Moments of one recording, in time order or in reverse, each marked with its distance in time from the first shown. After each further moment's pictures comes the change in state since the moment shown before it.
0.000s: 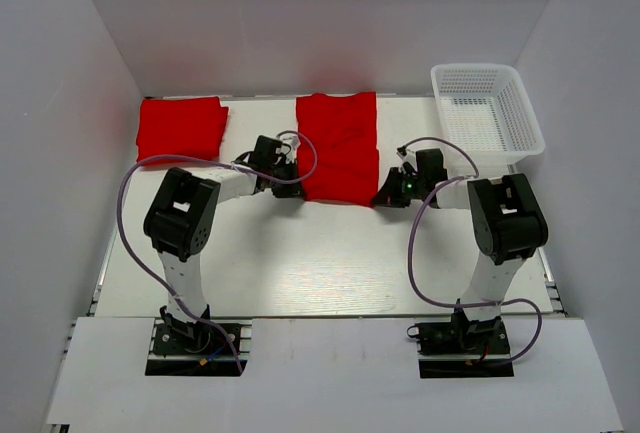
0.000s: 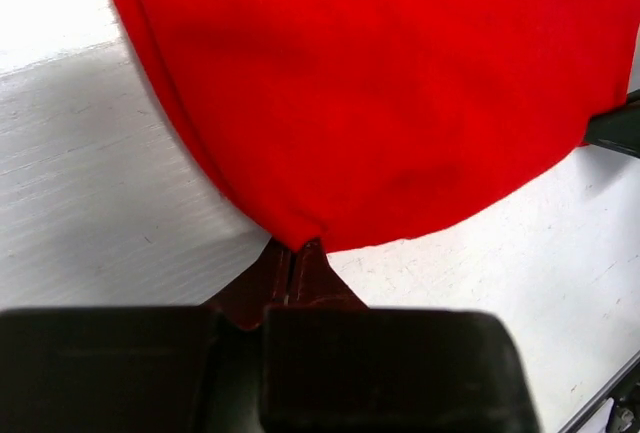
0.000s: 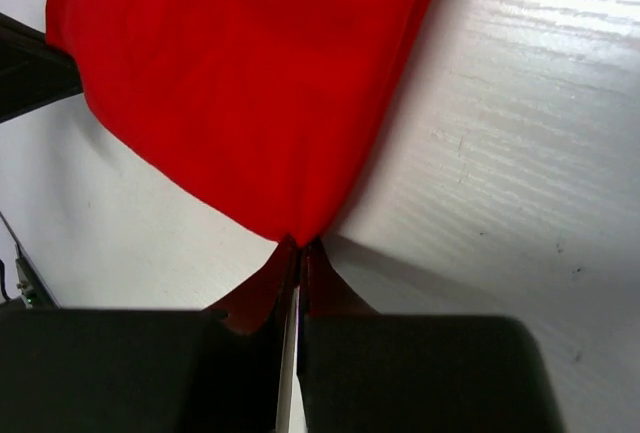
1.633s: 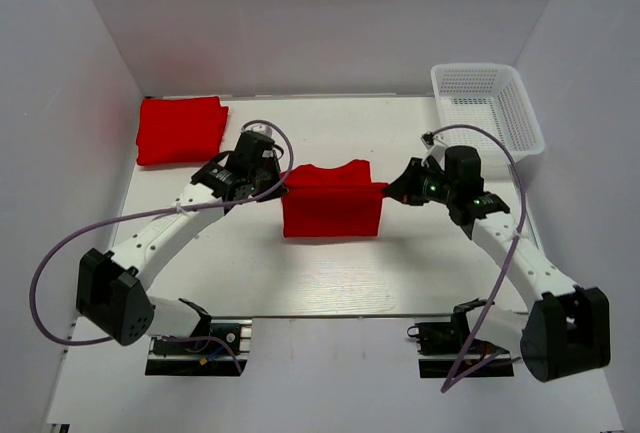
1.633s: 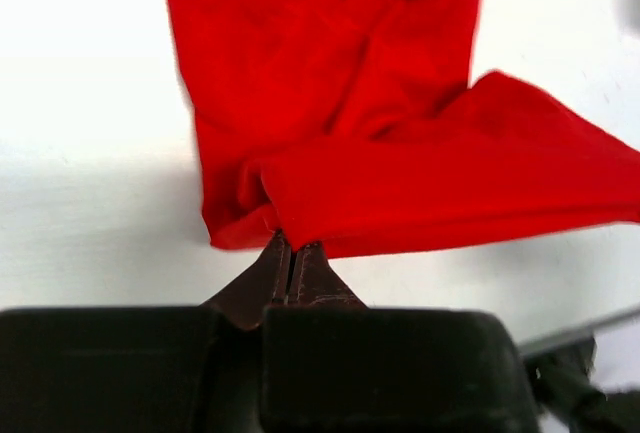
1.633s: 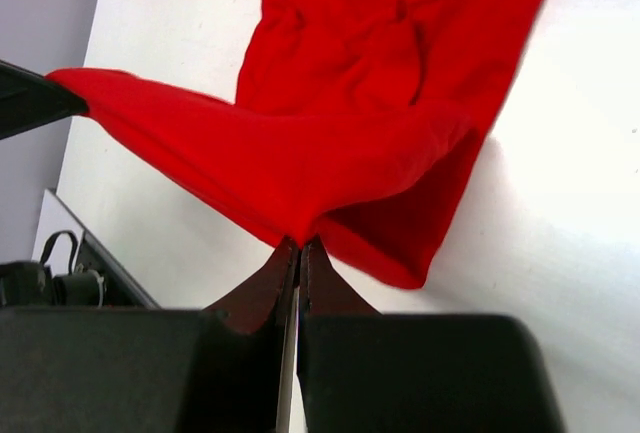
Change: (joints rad) left arm -0.153 -0.630 -0.029 -0.514 -0.418 -0.309; right arm 0.043 -0.748 -0.126 -0.307 0.103 0.045
